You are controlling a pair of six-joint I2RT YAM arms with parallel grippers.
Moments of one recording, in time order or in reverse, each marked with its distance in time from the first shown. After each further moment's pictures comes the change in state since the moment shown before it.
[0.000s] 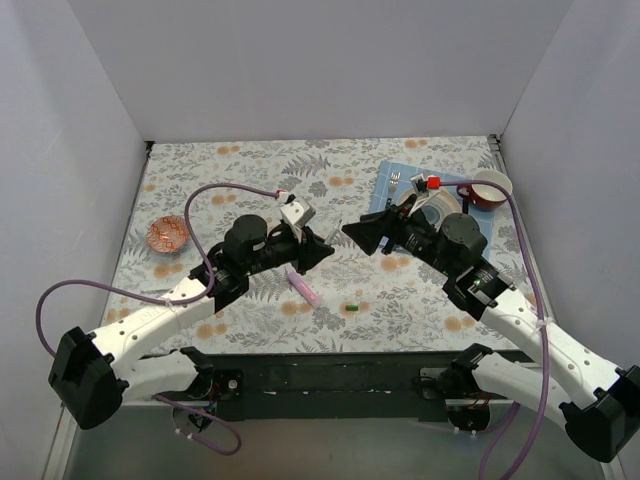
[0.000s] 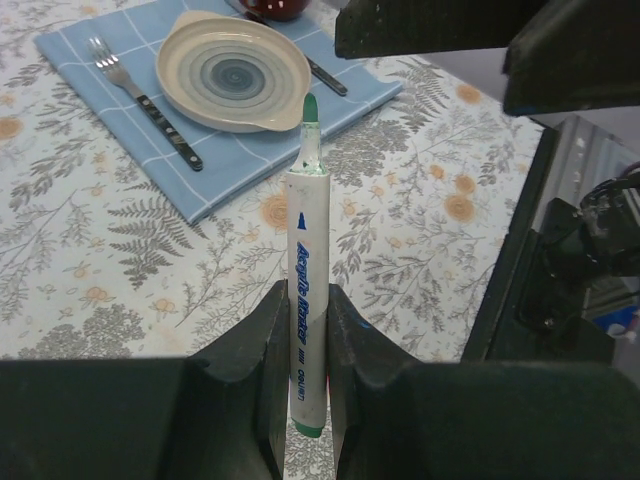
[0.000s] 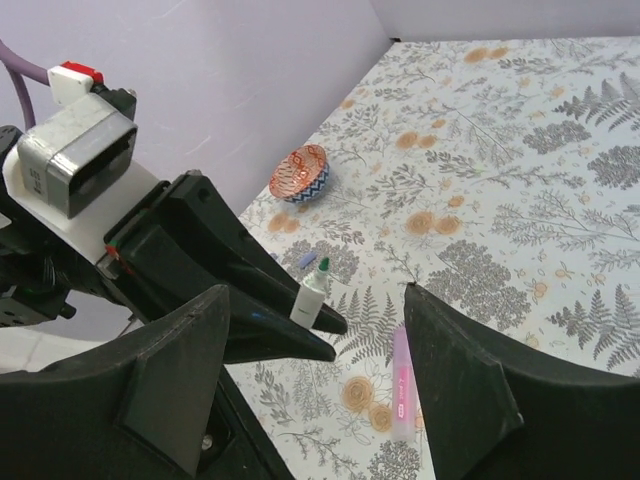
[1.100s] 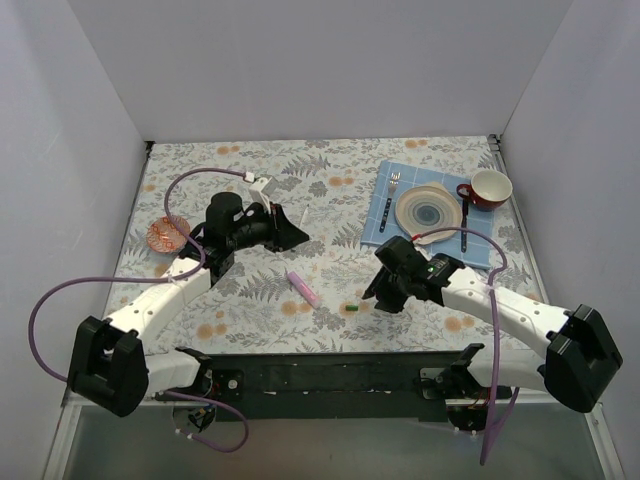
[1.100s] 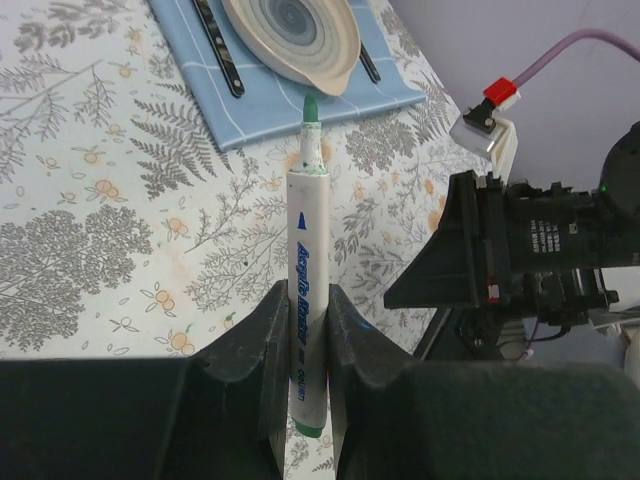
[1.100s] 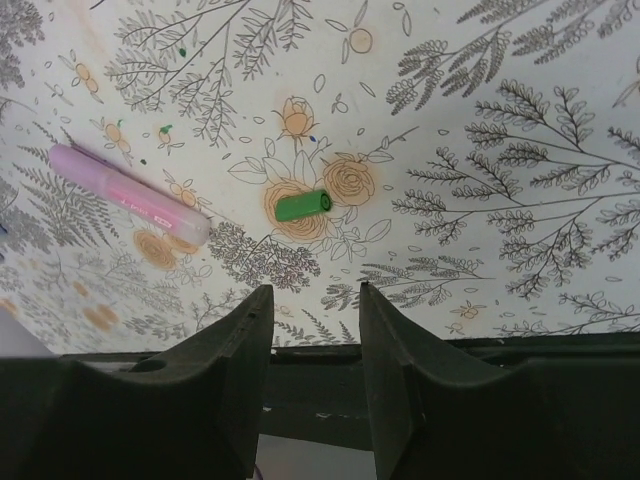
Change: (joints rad) left arm 0.366 0.129 0.016 -0.046 0.349 -0.291; right arm 0.121 0.293 0.008 -0.858 0.302 0.752
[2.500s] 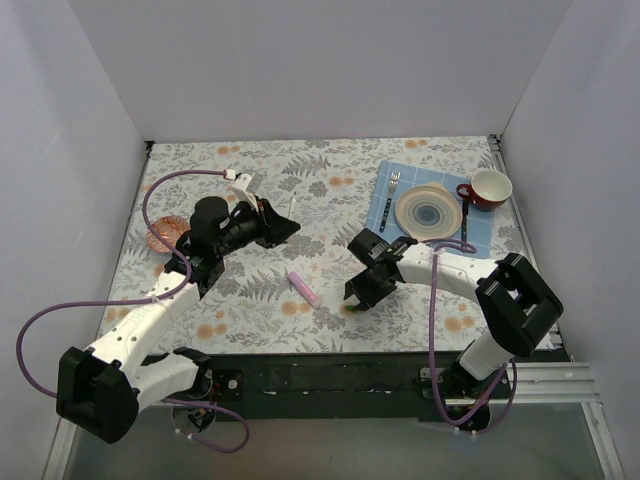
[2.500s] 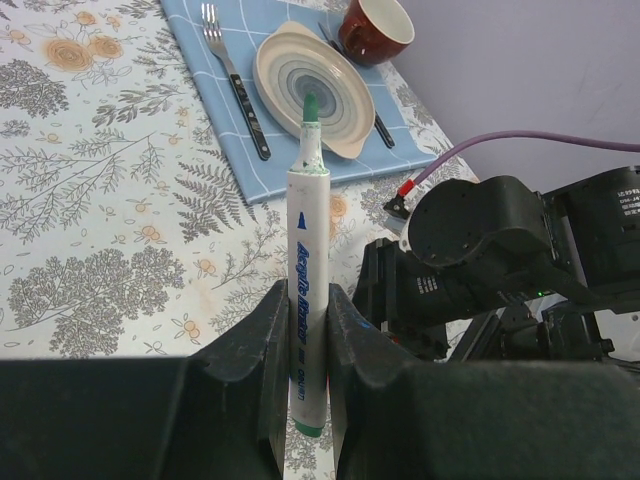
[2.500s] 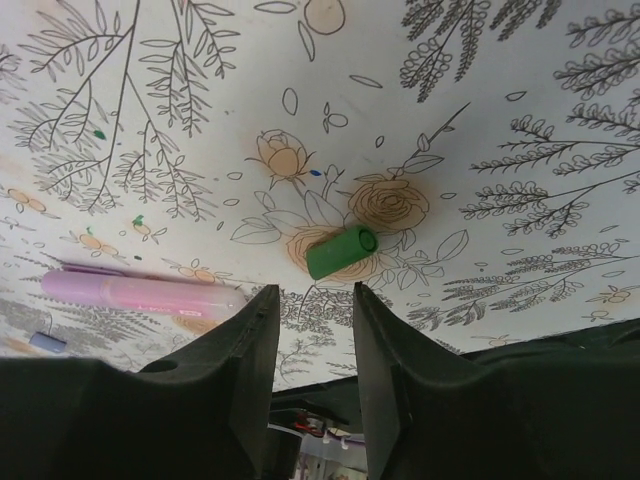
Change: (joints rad) left arm -0.001 -0.163 -0.018 0.005 -0.148 -0.013; right arm 0.008 0.384 0.155 -0.006 -0.124 0.390
